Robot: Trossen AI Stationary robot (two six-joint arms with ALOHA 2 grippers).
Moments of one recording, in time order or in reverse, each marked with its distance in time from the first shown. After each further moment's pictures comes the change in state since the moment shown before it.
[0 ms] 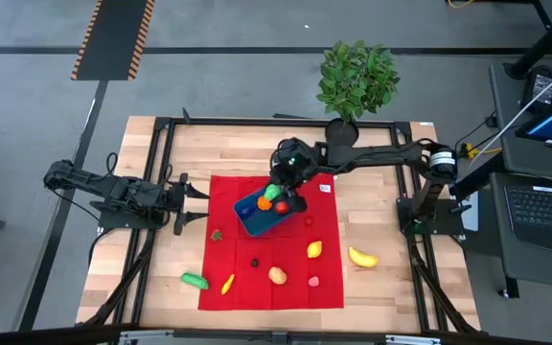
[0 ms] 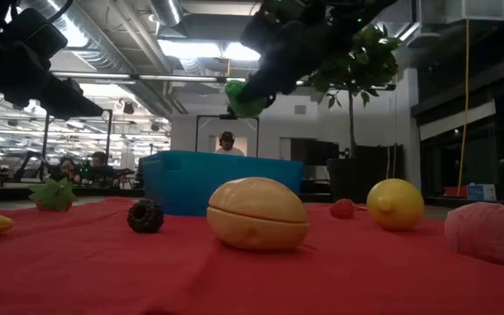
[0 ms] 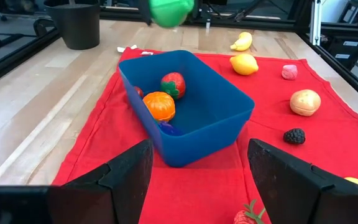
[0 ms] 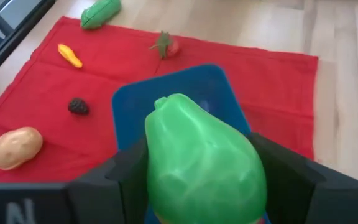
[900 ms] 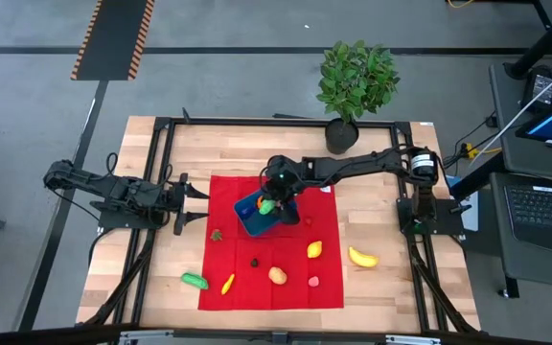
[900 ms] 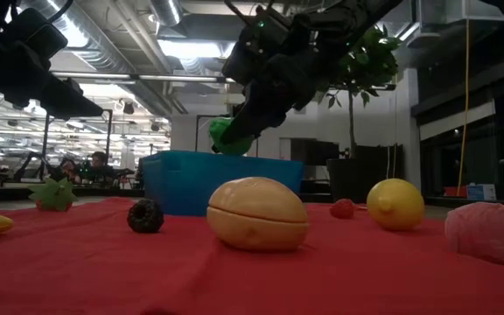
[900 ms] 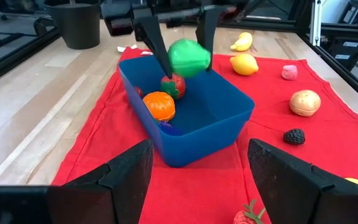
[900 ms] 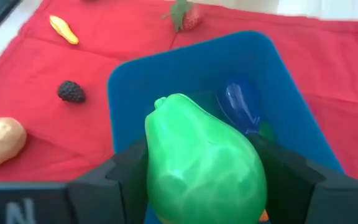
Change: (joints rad) left arm 0.000 0.000 0.000 0.000 0.000 -0.005; right arm 0.051 0.154 -0.001 0.095 0.002 0.022
